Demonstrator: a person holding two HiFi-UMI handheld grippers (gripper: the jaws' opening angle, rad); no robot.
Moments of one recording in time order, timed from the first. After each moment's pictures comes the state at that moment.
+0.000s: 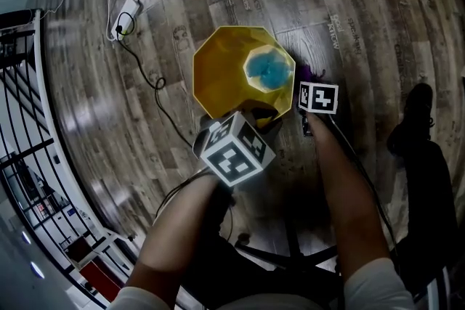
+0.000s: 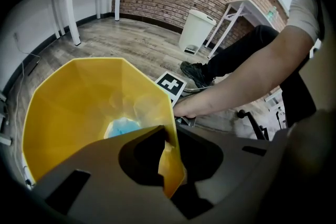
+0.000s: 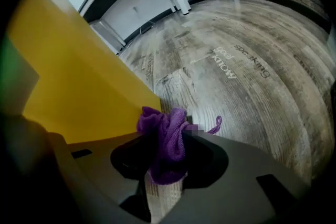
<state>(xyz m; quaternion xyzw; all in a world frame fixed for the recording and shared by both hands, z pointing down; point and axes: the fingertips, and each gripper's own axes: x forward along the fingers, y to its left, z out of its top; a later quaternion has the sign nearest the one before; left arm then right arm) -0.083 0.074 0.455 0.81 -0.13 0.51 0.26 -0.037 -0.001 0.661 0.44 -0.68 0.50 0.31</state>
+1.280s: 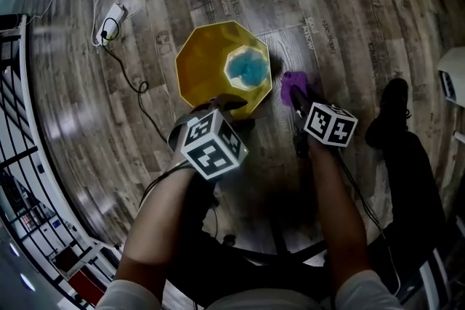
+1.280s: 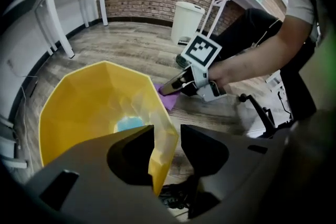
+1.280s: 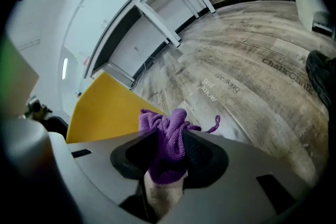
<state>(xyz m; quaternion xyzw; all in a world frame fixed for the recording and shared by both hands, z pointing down) -0.092 0.077 0.447 0.81 -0.11 0.55 0.18 0.016 0.016 0.547 0.46 -0.70 0.54 0.11</state>
